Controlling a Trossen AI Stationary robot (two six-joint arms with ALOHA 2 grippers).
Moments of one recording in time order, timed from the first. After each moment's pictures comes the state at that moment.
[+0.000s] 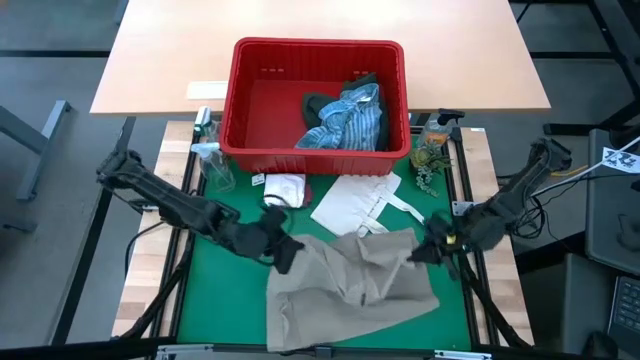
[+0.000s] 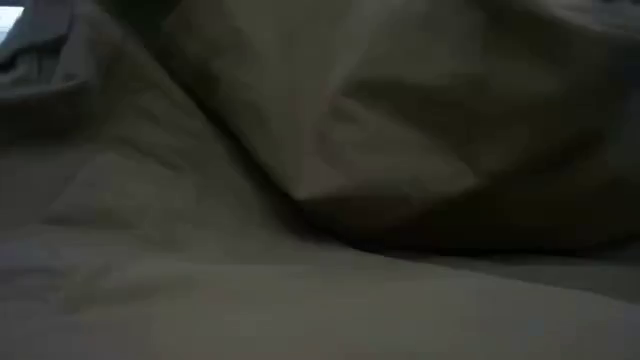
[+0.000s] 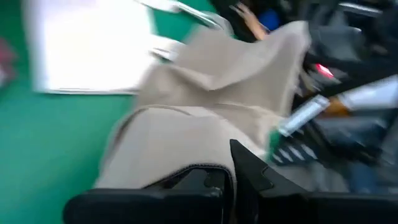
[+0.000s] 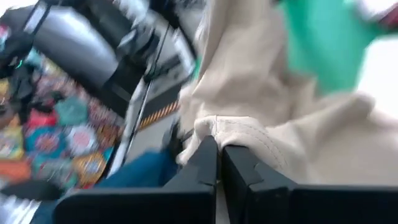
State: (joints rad) left arm -0.45 1.39 1.19 -0.48 -0.46 -1.20; right arm 0.67 0.65 0.47 -0.13 0.39 0.81
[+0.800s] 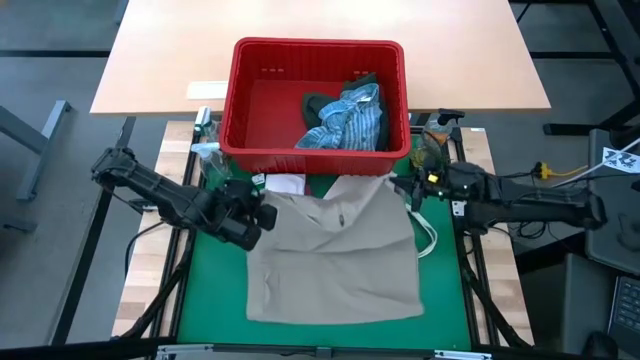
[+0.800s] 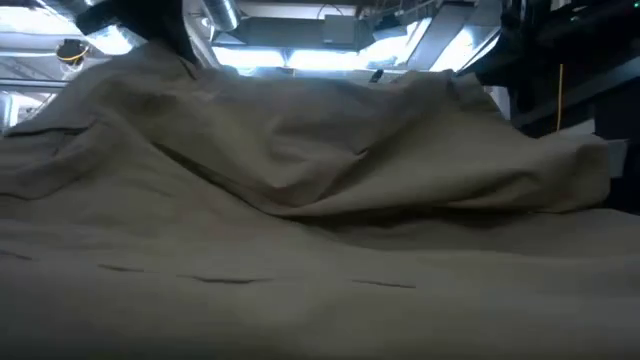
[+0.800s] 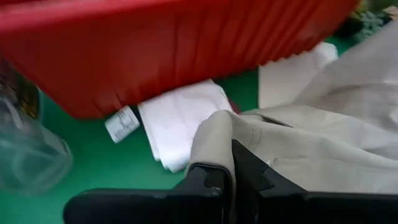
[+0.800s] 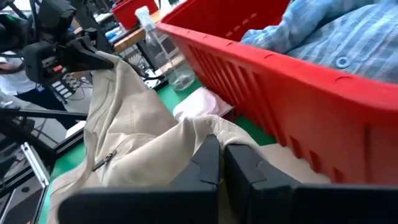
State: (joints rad) left arm -0.39 1.33 1.19 -1.20 -0.84 -1.51; right arm -0.22 0.60 0.47 -0.13 0.13 0.49
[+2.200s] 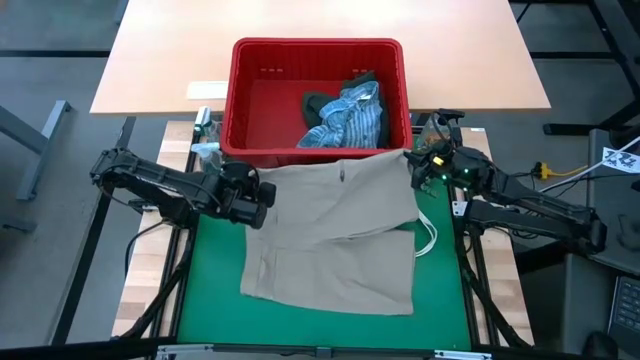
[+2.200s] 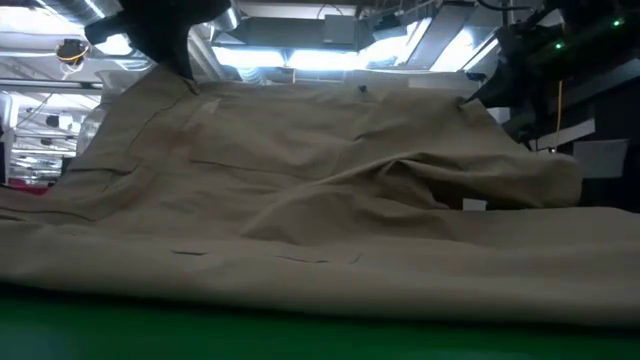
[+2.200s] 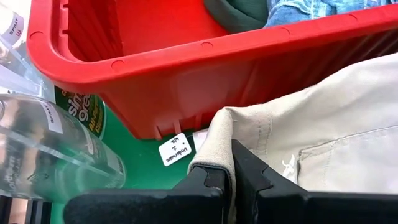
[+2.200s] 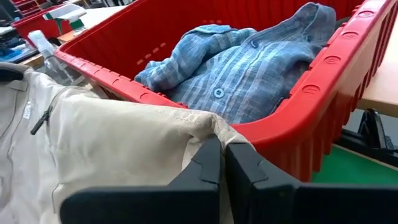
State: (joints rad) left arm -0.23 1.33 1.19 -1.33 -0.87 -1.54; right arm -0.52 0.57 0.47 -0.22 0.19 0.36
